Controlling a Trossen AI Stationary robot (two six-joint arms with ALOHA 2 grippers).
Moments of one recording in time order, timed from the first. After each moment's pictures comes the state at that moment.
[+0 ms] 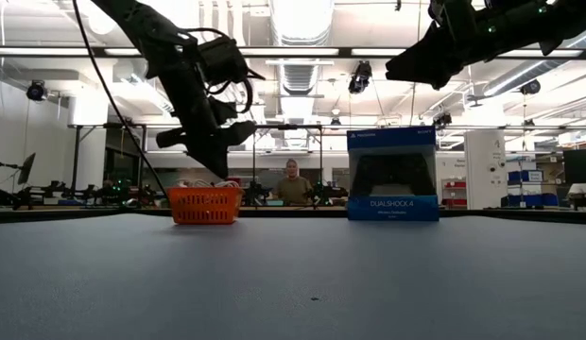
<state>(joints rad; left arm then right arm) 0.37 1.53 0.92 -0.36 -0.44 -0.56 -0.19 0.88 0.50 0.17 0.06 -0.08</state>
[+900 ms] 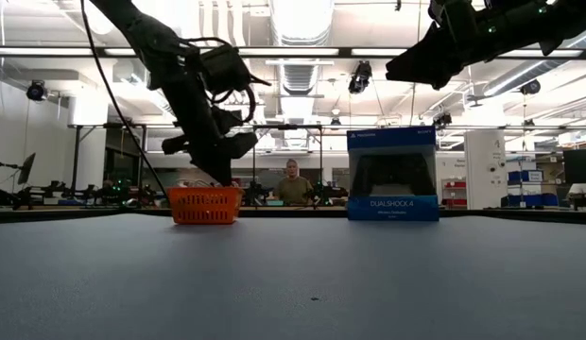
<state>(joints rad) 0.35 1.57 0.89 -0.26 -0.46 -0.47 -0.19 0.88 0.50 0.17 0.06 -0.08</state>
